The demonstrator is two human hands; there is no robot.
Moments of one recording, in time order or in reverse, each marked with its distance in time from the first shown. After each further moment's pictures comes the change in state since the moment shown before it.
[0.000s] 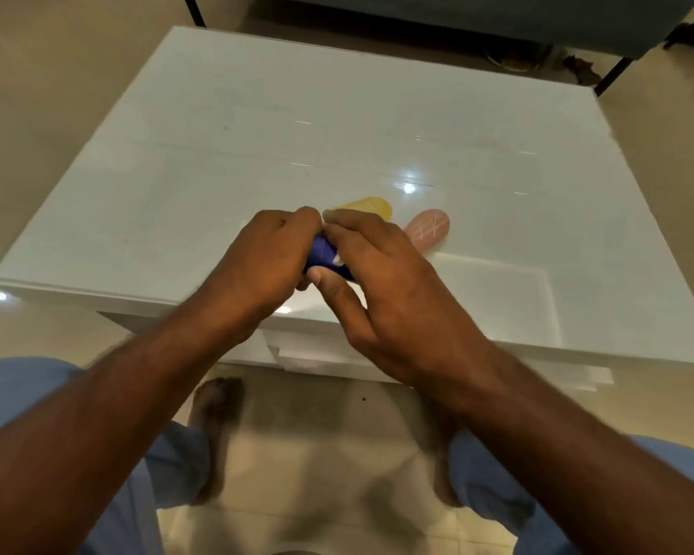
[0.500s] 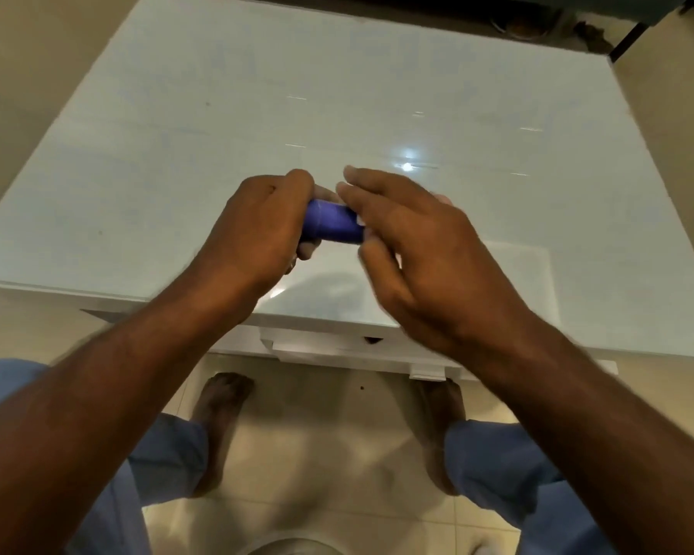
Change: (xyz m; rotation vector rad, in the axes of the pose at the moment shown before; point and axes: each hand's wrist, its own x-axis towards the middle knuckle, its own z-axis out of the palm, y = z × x) left_hand 0.024 -0.001 0.003 -0.114 0.041 -0.057; right_hand 0.014 0.018 -0.023 -0.031 0.017 0.074
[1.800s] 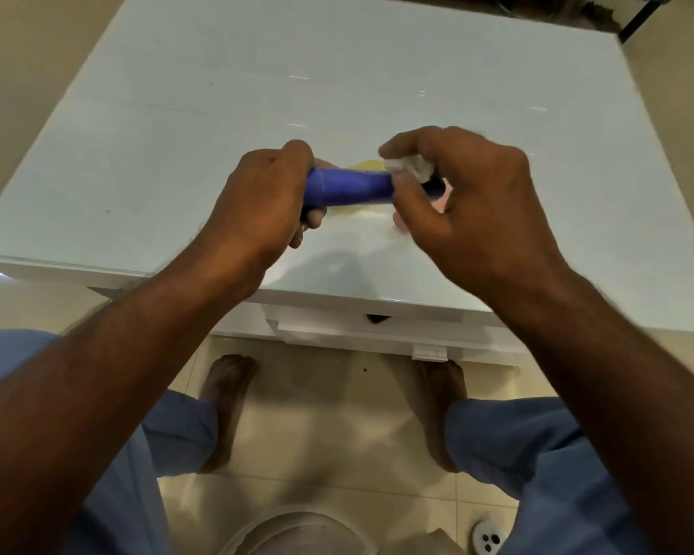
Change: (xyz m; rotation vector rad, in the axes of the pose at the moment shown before) left_hand -0.004 0.003 0.001 -0.108 -0.006 -0.048; right_hand 0.002 0.012 -0.021 -0.030 0.207 0.050
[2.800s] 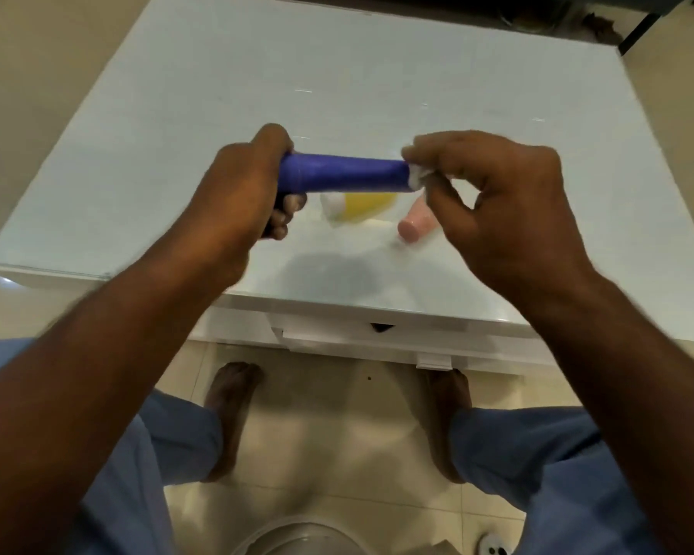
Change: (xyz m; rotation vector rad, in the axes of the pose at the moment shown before) left_hand 0.008 0.010 -0.020 -0.145 0.087 -0.087; right_hand 0.004 0.019 -0.007 0.020 0.068 -0.070
